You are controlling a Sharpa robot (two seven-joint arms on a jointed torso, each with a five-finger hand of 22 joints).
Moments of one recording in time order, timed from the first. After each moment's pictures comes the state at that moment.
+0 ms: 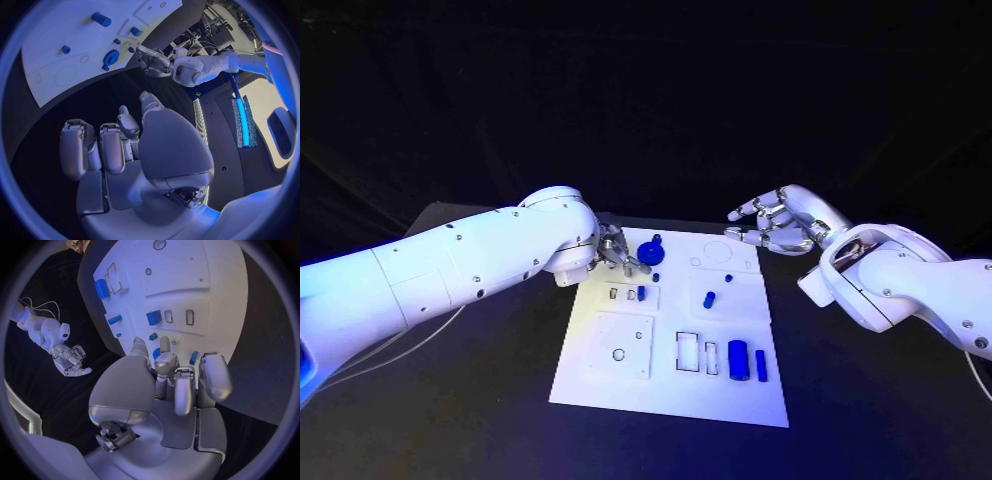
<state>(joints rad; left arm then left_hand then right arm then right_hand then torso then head) 1.33 -0.53 -0.01 1.26 -1.06 0.17 -0.63 1.23 -0.02 -0.18 0.28 0.05 1.09 0.05 0.34 0.45 1.35 -0.02 1.08 1.06 1.46 -0.08 1.56 1.31 0.09 1.42 0.01 1.34 1.15 1.32 -0.98 -0.12 1.67 -0.93 -0.52 0.02 1.38 -0.09 0.03 0.26 0.34 0.95 0.15 0.14 0.13 1.24 0.07 1.19 1.18 1.47 0.00 1.42 1.31 0.04 1.45 0.11 1.39 1.31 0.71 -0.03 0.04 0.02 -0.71</state>
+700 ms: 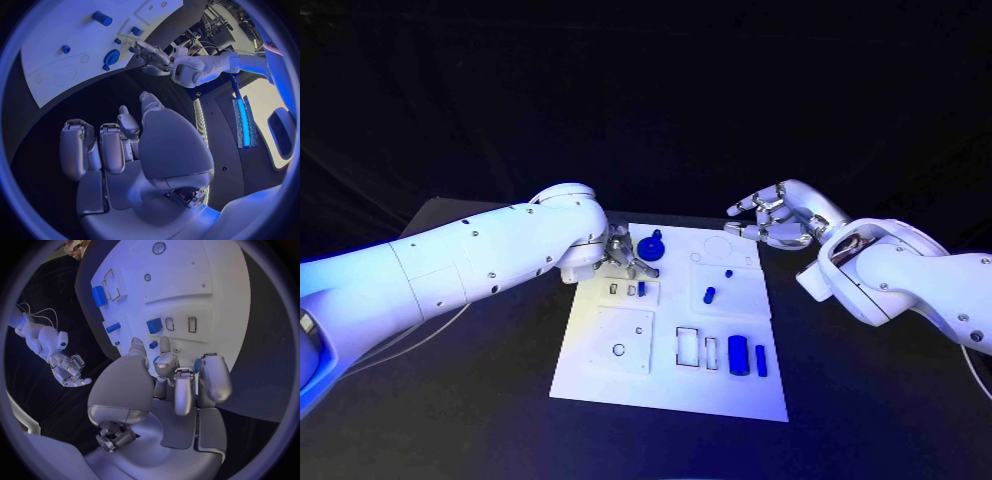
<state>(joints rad) 1.33 -0.49 -0.02 1.24 -1.08 0.22 -0.65 1.20 -0.04 -0.18 0.29 0.05 1.08 0.05 0.35 0.48 1.35 -0.02 1.10 1.07 1.46 -0.08 1.56 1.31 0.09 1.42 0.01 1.35 1.17 1.32 -0.97 -0.12 1.66 -0.93 -0.52 0.02 1.38 -0.09 0.03 0.26 0.36 0.95 0.15 0.14 0.13 1.24 0.07 1.19 1.18 1.47 0.00 1.42 1.31 0.04 1.45 0.10 1.39 1.31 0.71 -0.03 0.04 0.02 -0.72</state>
